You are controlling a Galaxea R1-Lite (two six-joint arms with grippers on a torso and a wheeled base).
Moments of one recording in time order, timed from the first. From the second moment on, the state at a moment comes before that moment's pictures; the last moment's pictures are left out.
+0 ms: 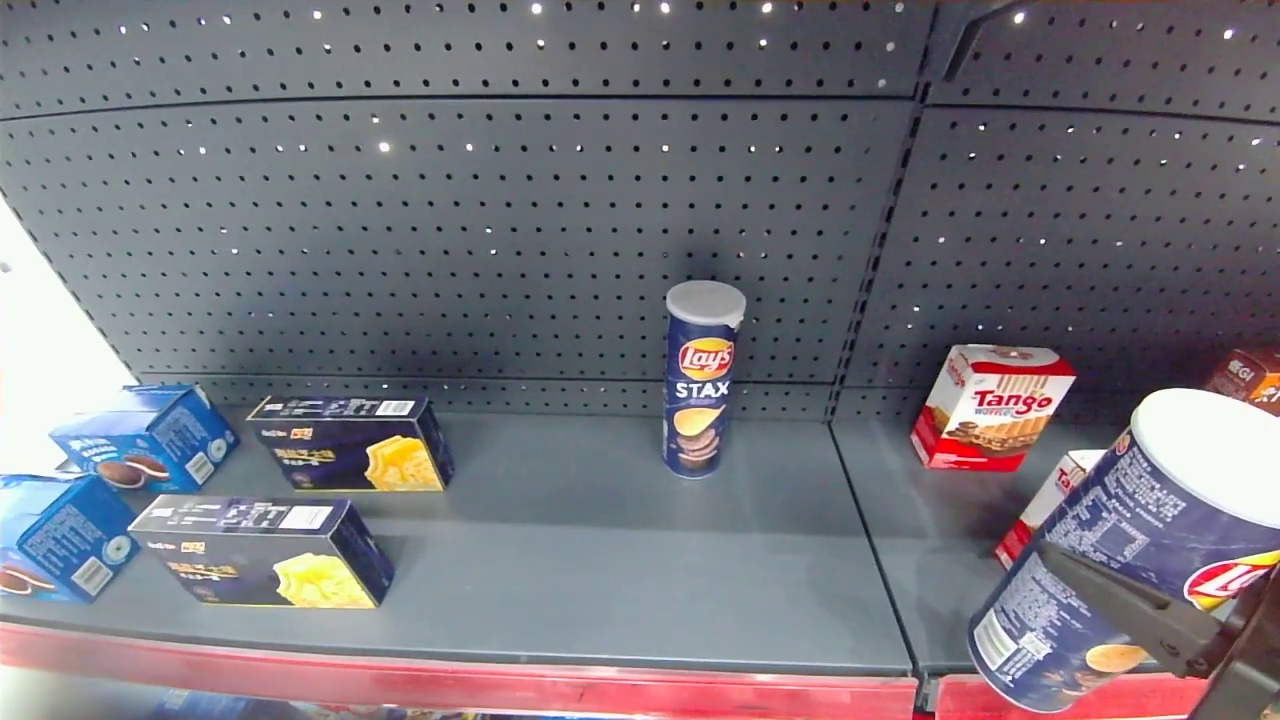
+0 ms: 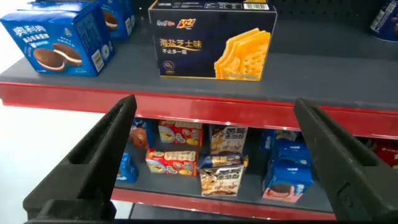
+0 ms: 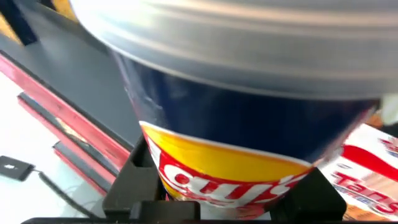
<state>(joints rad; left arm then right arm) 0.00 0.01 0.00 -0.01 0.09 -0.03 0.66 0.99 -0.30 -0.63 -0.13 -0.14</state>
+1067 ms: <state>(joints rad) 0.00 0.01 0.00 -0.01 0.09 -0.03 0.64 0.95 -0.23 -0.73 -0.07 -0.22</state>
